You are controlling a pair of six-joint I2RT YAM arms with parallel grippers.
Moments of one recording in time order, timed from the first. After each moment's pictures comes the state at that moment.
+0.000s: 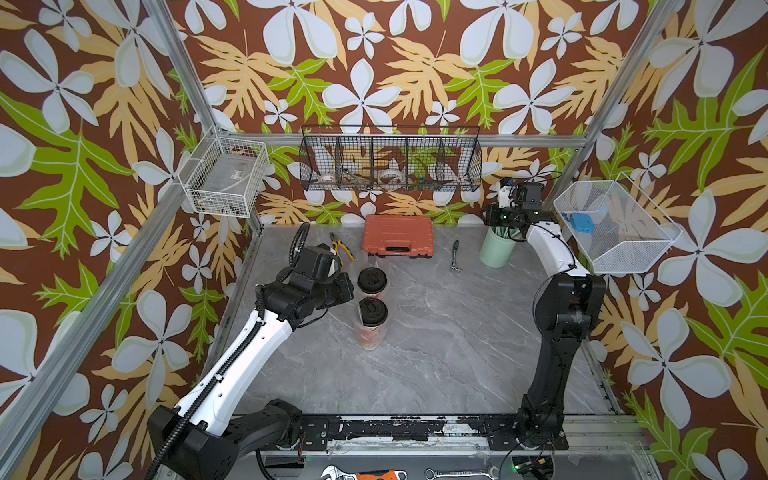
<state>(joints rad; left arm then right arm) -0.41 1.17 1.18 -0.79 0.13 -0.66 -0.06 2.15 2.03 -0.51 -0.28 0.00</state>
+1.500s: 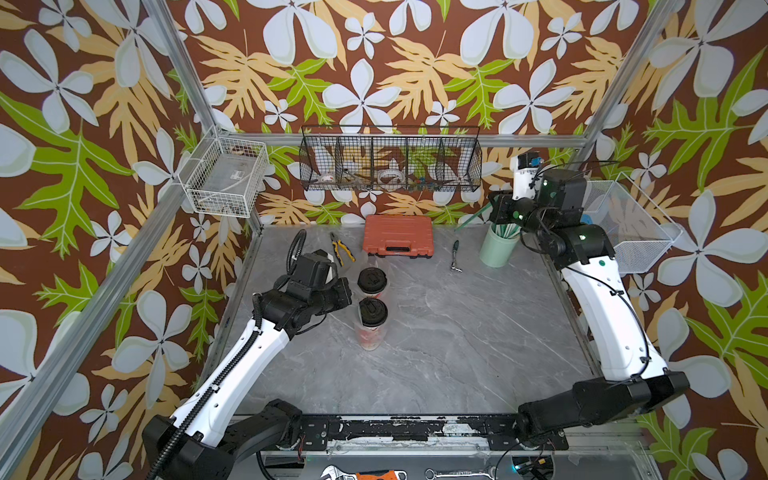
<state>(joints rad) -0.41 1.11 1.10 -0.75 0.13 -0.68 0.23 1.46 1.81 -0.64 -0.18 0.15</state>
